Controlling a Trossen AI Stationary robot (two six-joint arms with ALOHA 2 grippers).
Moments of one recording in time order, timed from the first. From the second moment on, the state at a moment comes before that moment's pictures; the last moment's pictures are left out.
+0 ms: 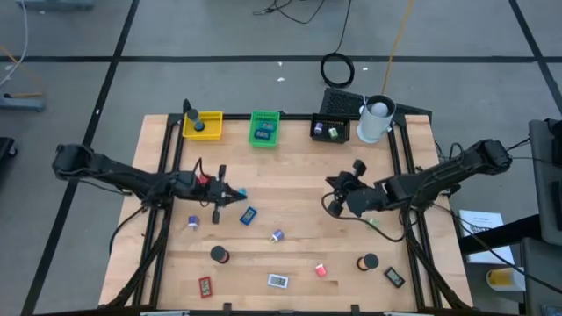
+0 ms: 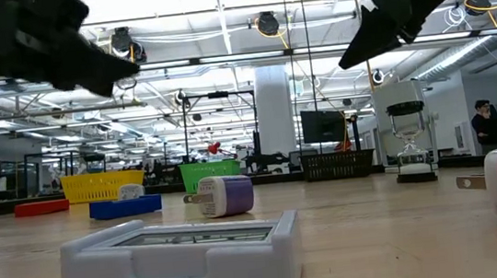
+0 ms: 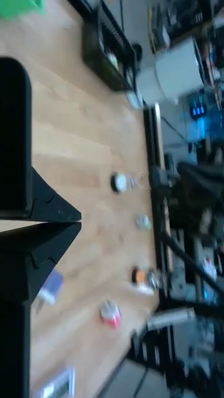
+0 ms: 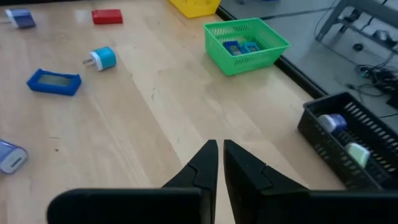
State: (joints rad) left arm -0.13 0.97 0.22 0.58 -0.05 0.06; right arm 0.30 1.19 0.72 -0.28 0.77 0.45
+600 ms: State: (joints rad) left arm -0.66 1.11 0.81 -0.52 -0.32 -0.56; right arm 0.30 1.26 0.56 0.05 0.78 0.37
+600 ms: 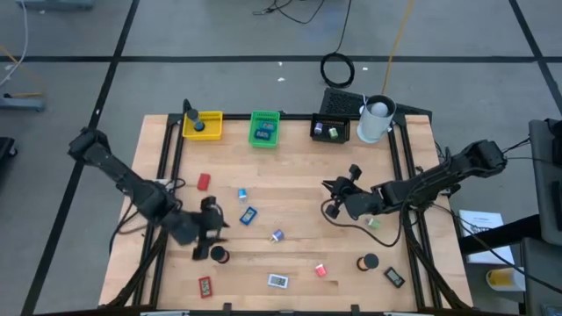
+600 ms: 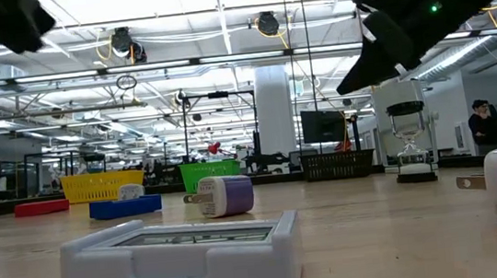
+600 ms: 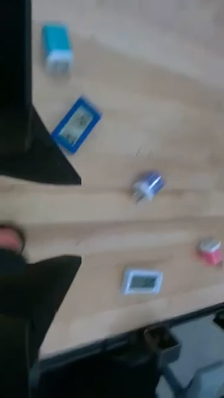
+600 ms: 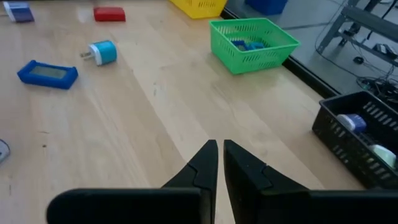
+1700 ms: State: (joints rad) left arm -0.80 1.55 1.18 -0.97 -0.24 -0.97; right arm 0.30 1.26 0.51 0.14 0.78 0.35
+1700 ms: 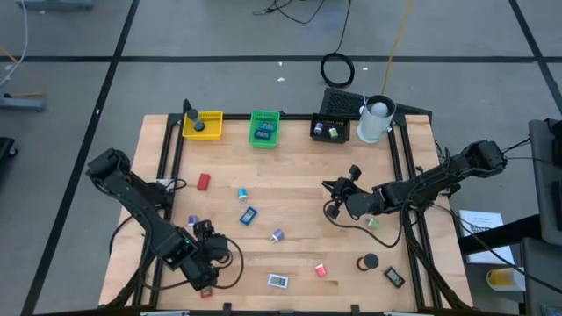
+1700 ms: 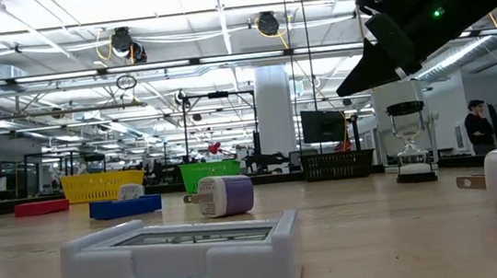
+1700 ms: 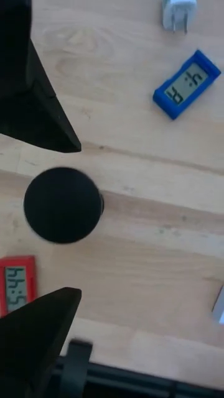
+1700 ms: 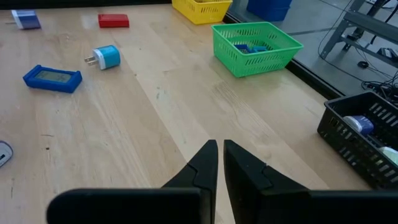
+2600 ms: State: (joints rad) left arm -0.78 1.55 1.03 -0.86 -0.22 -0.93; right arm 0.30 1.26 0.51 0.14 0.78 0.35
